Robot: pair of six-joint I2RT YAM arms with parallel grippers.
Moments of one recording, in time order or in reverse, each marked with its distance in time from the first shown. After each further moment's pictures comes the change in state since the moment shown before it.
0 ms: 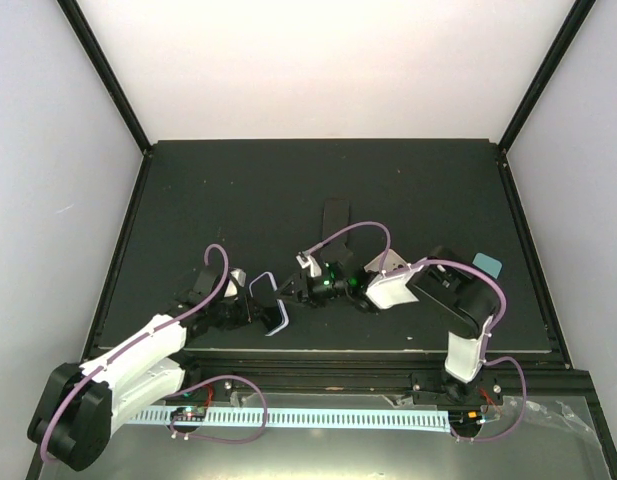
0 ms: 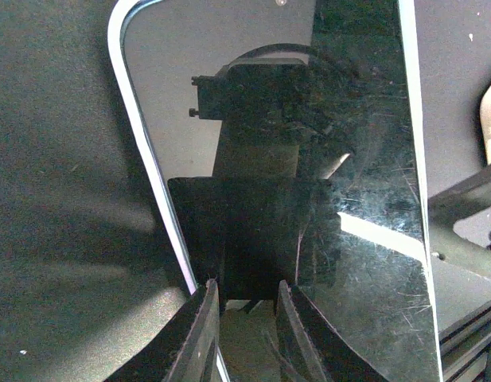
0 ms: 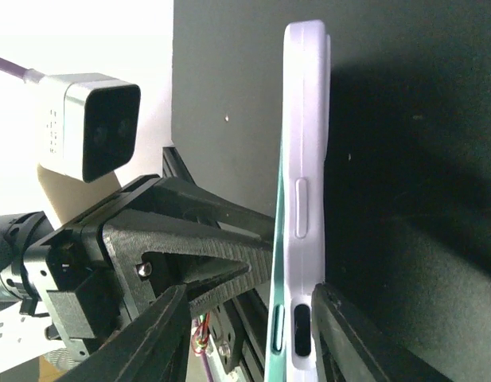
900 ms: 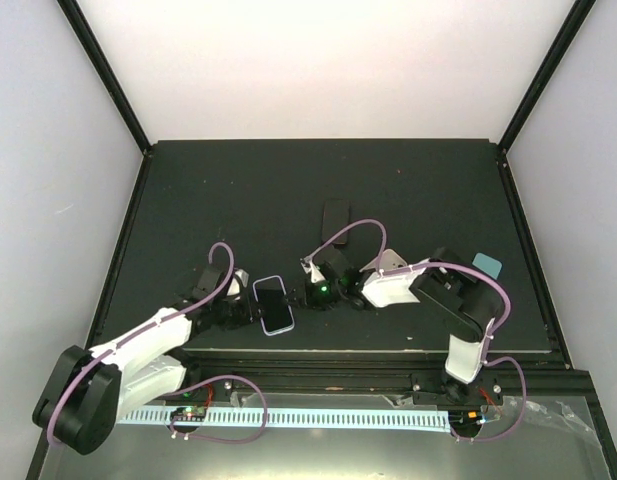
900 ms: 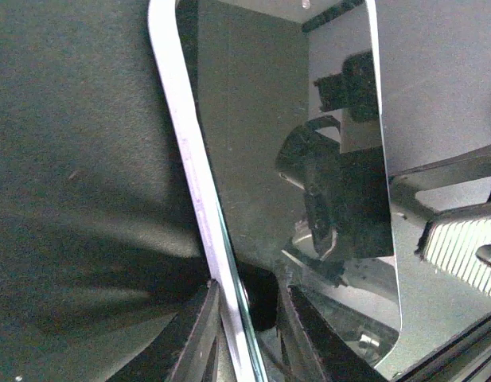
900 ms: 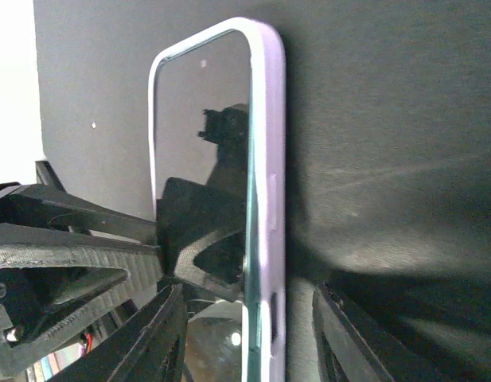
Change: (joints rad) left arm 0.005 0.098 0.011 0.031 0.007 0.018; right arm 0.033 -0.043 0.059 -0.379 0.227 -0.202
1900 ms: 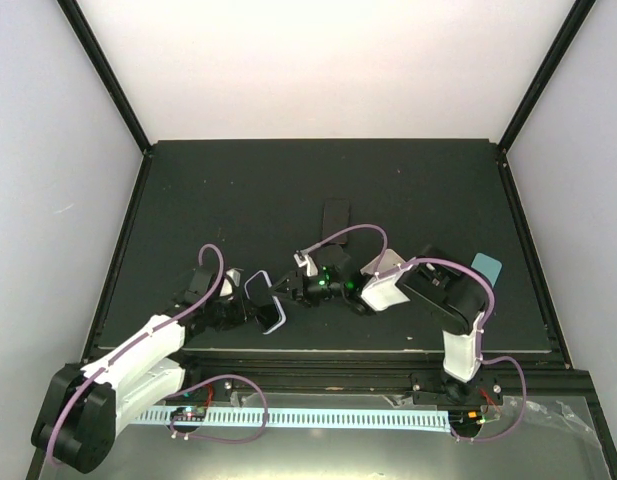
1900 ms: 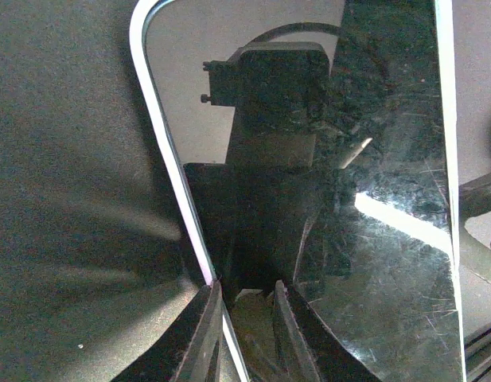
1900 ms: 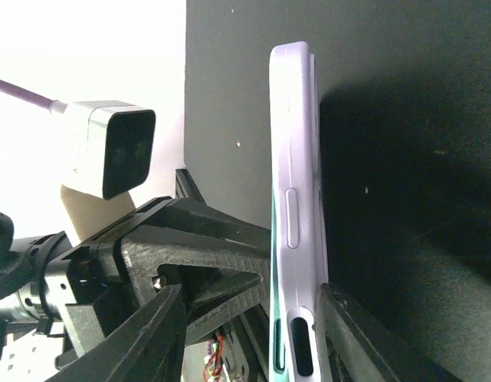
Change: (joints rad) left arm 0.054 -0.090 -0.020 -0.051 0.002 0.002; right arm -0.003 0.088 -0.050 0.488 -0.164 0.286
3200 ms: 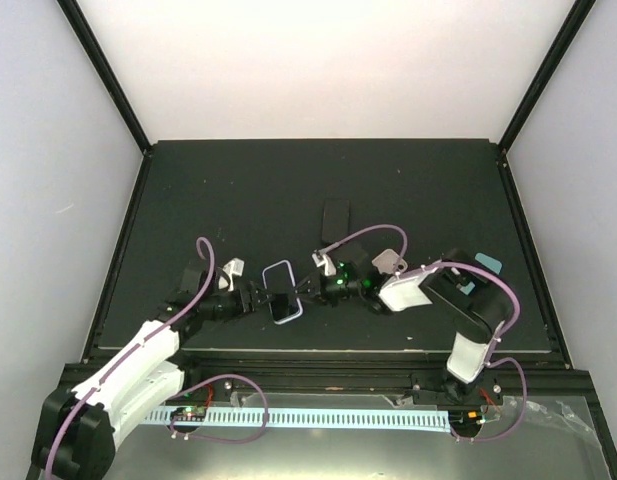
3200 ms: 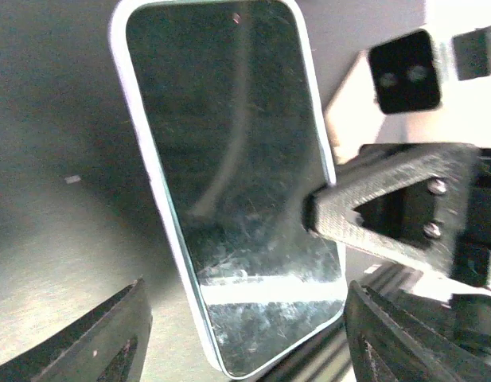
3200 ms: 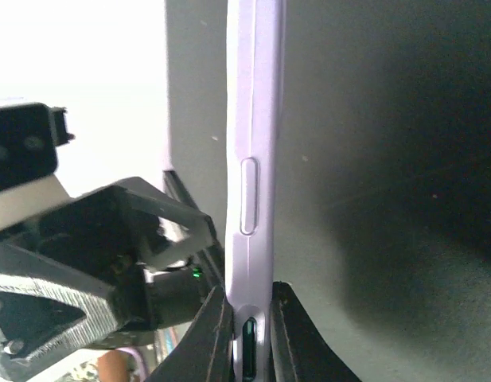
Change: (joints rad) left arm 0.031 -0.096 0.041 0.026 0.174 -0.023; right arm -0.066 -0.104 -0.088 -0.127 -0.035 -0.068
